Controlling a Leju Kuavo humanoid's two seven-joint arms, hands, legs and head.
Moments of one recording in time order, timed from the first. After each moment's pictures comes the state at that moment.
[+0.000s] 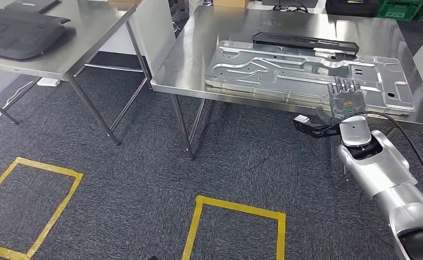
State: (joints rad) left arm -0.27 0.00 -0.81 -0.29 0.20 0.05 0.10; right arm -1.37 -0.24 1.00 -1.00 1.24 0.19 0.31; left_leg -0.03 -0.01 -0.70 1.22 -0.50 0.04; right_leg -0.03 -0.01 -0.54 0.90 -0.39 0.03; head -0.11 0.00
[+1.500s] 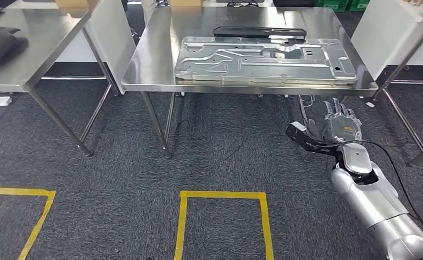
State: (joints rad) left arm -0.24 0.01 -0.78 -0.29 0.26 0.09 0.06; right arm -1.04 -0.34 0.81 -1.24 0.75 -0.02 0.45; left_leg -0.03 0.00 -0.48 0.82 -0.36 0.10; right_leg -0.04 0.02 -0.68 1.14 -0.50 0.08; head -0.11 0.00
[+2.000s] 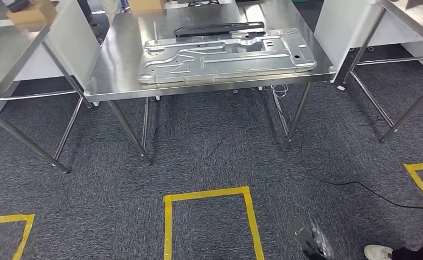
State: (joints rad) left arm -0.14 0.04 -0.76 -0.29 0.40 0.18 0.02; right arm -0.22 -0.28 0.52 -0.96 0.00 -0.41 -0.05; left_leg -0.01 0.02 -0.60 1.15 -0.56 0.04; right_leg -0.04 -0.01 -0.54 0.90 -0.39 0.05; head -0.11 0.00
